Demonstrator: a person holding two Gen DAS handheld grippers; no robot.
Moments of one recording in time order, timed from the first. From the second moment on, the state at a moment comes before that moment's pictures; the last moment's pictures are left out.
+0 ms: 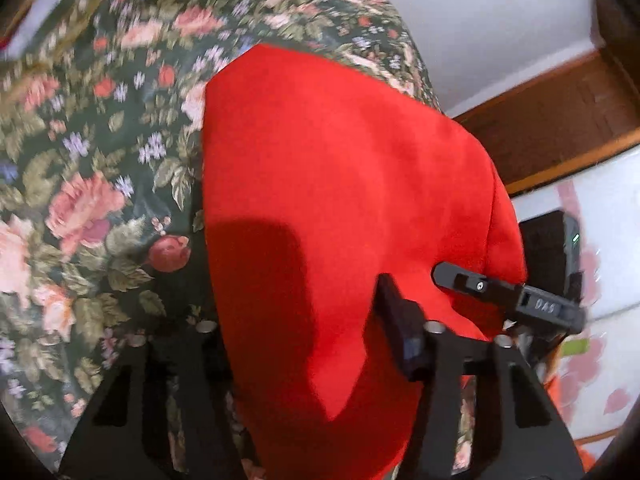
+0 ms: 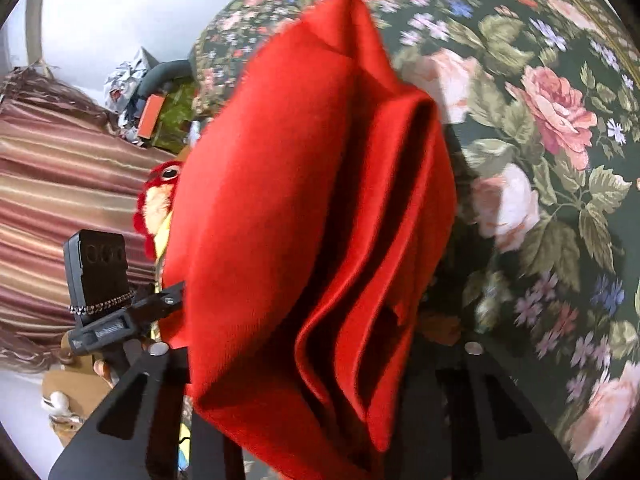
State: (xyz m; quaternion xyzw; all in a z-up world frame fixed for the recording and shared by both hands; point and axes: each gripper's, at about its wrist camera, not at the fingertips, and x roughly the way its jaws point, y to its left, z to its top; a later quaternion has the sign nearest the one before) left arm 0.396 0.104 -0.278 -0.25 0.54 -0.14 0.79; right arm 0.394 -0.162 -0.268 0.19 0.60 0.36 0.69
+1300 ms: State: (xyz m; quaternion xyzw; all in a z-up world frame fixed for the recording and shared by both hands) left arm 0.475 0.308 -0.259 -0.19 0.49 0.01 0.85; right arm 0.472 0.062 -0.265 0.16 0.57 0.36 0.72
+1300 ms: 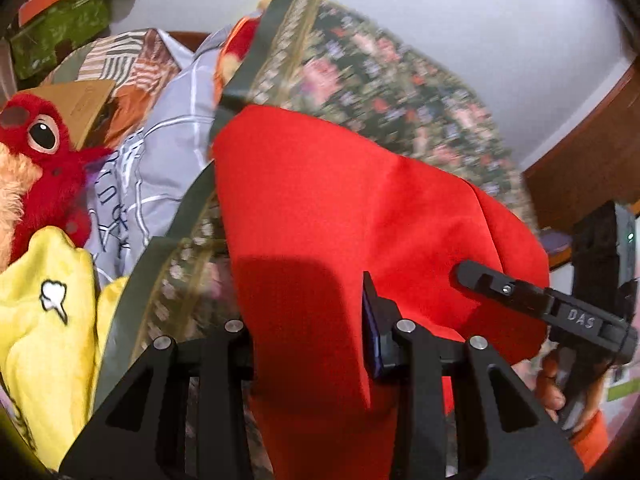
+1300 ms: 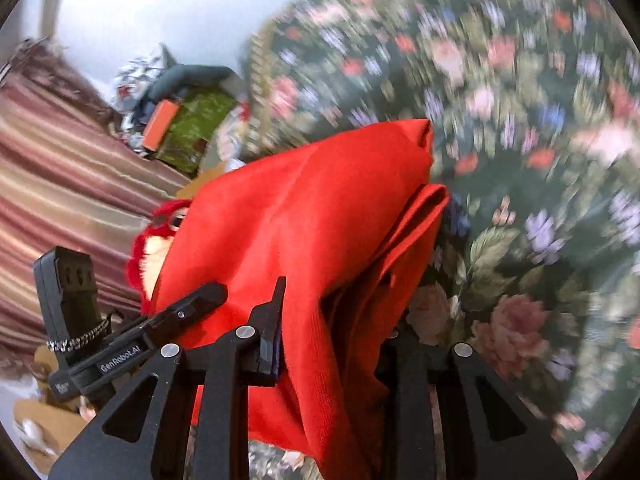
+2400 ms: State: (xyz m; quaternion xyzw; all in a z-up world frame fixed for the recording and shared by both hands) left arm 0.335 0.265 -0.251 -0.05 0.51 0.10 0.85; right arm 0.372 0.004 -0.208 0.00 0.53 0.29 0.79
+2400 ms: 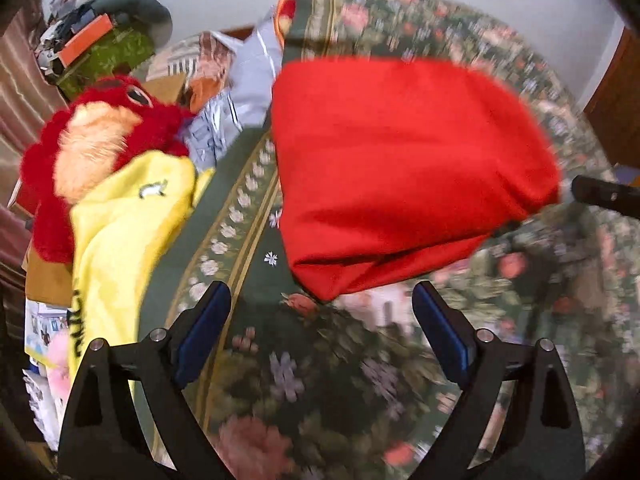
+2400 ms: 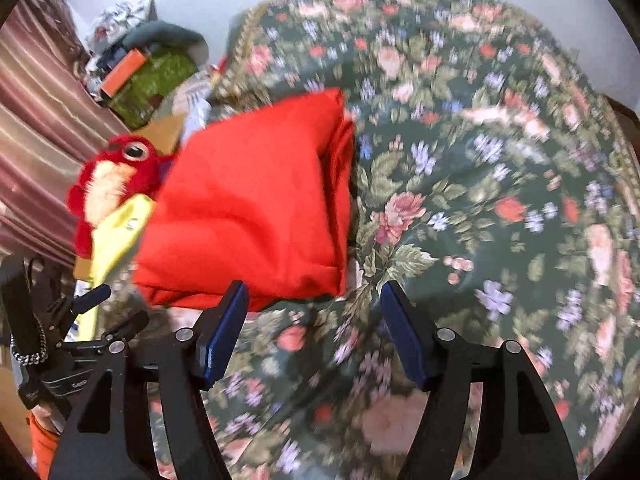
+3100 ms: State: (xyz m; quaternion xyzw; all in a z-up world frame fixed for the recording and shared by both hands) left arm 0.106 0.144 0.016 -0.03 0.15 0.10 0.98; right arm 0.134 -0.079 0.034 0.02 0.16 0.39 0.90
